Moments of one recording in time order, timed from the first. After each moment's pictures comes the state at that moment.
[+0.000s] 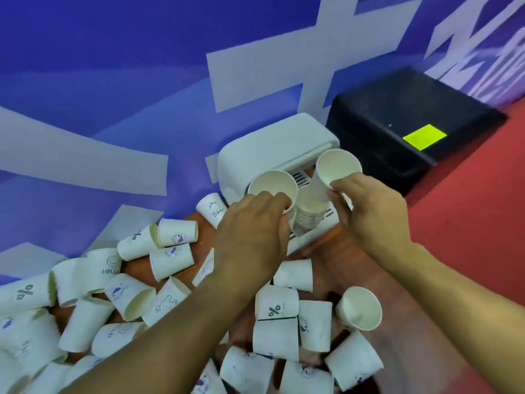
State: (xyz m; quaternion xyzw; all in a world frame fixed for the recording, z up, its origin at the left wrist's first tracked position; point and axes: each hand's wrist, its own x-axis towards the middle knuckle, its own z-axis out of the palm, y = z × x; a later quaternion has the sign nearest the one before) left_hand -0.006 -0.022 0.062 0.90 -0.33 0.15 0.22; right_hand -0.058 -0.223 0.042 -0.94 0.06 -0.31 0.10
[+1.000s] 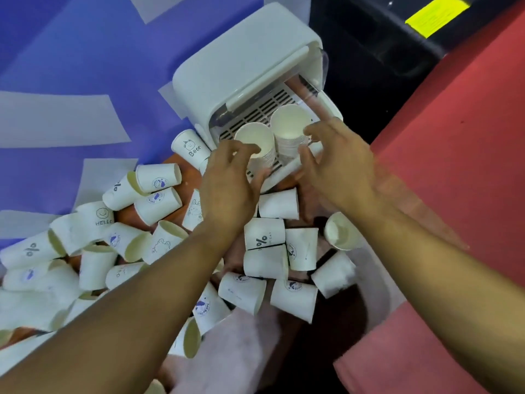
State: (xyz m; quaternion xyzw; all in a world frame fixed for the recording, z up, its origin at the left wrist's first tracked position) left_hand -0.002 -0.036 -0.011 0.93 -0.29 0.05 0.24; right_hand -0.074 -0.212 0.005 -0.94 0.20 -0.17 0.23
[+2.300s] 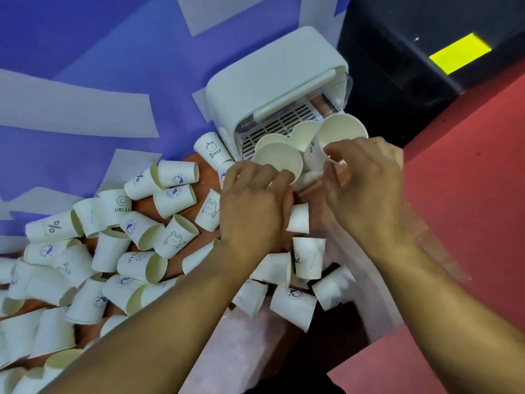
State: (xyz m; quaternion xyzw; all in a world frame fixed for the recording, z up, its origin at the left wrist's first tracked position) left_hand -0.039 -0.039 0.038 0.90 -0.35 0.18 0.16; right_hand -0.093 -0.198 0.052 -0.93 0.13 -0.28 0.20
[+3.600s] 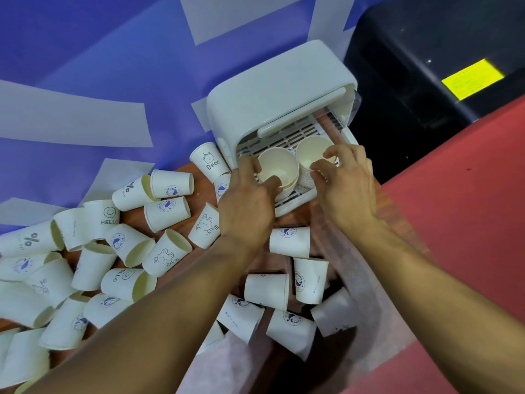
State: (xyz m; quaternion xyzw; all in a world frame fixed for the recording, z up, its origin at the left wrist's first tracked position) left_hand 0.012 -0.049 -0.009 0.96 -0.24 0.05 0.17; right_hand -0.033 -0.223 -0.017 -0.97 0.13 -0.16 0.16
